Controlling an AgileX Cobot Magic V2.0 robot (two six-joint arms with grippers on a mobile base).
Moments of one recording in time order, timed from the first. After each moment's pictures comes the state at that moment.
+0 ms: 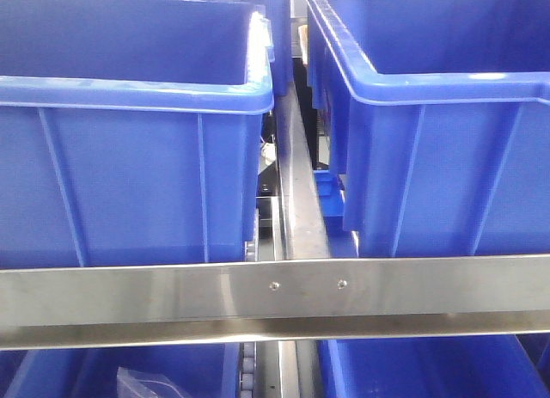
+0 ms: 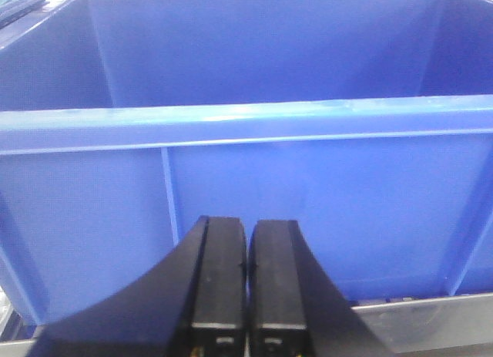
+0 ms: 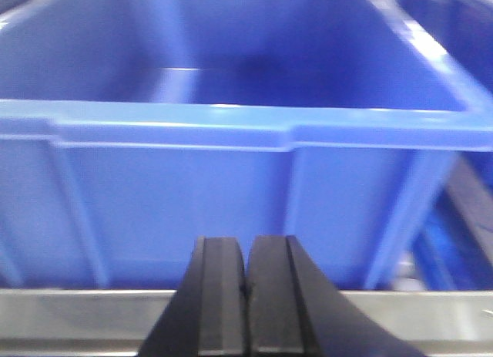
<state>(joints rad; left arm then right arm) -0.08 -0.01 0.00 0.23 0.13 -0.20 0.02 -0.01 0.03 0.00 0.12 0.03</state>
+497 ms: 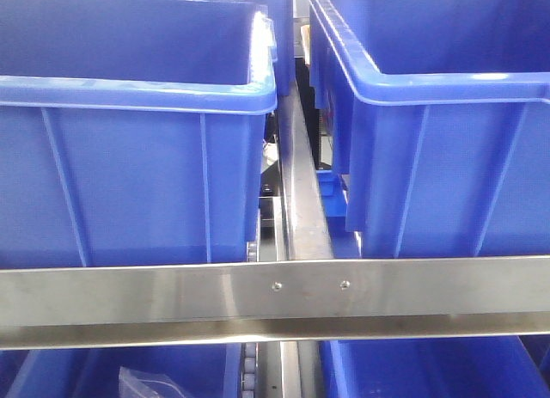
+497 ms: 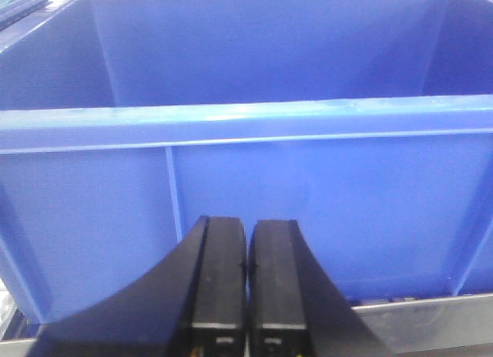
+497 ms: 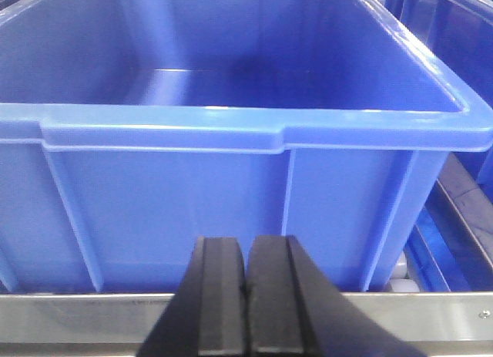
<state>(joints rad) -0.08 -0.01 0.00 0.23 0.13 -0.20 0.02 -0.01 0.03 0.00 0.12 0.03</state>
